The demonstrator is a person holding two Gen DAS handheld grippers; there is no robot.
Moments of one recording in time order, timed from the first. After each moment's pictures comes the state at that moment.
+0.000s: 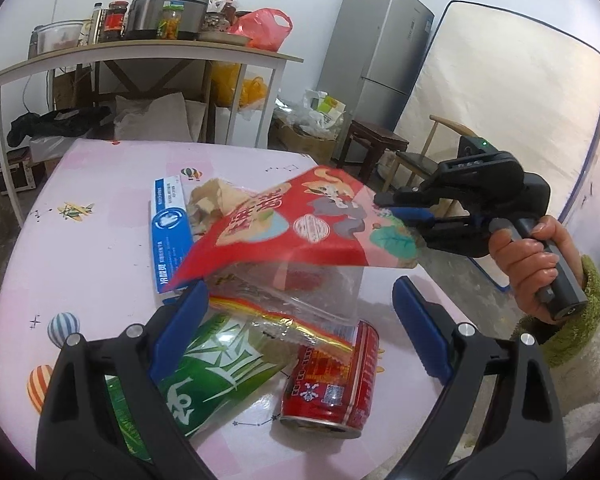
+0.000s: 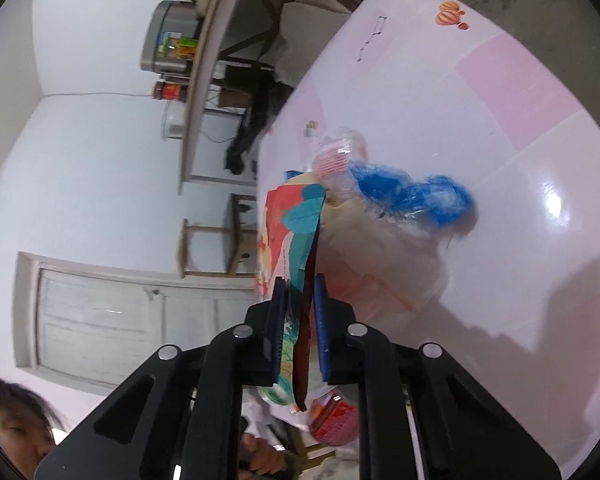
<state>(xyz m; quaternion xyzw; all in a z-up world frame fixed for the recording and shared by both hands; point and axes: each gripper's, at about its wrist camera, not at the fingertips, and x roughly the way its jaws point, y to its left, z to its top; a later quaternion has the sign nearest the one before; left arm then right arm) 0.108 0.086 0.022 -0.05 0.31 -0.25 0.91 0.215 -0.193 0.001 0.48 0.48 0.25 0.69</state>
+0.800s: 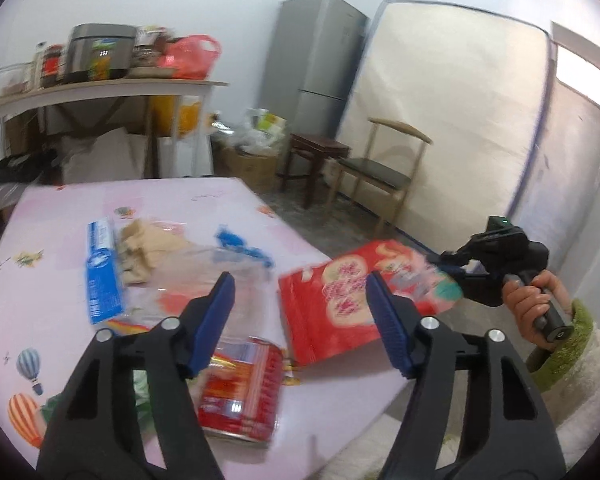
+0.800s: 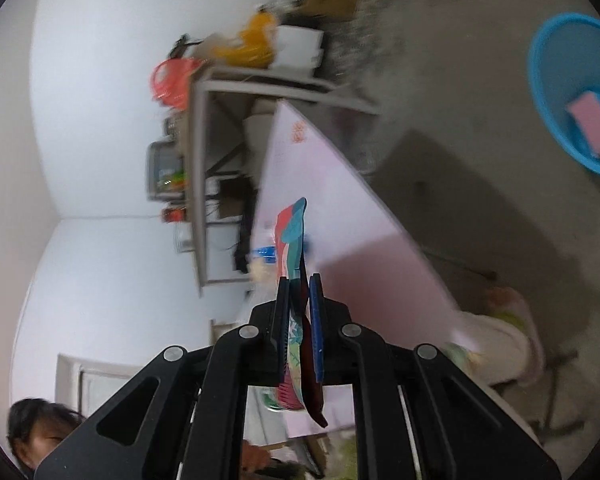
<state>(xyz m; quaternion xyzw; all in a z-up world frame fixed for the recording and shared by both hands) 0.069 0.026 0.047 -0.01 0.26 -0.35 0.90 0.035 -0.359 -0.042 0.63 0.36 0.11 0.68</state>
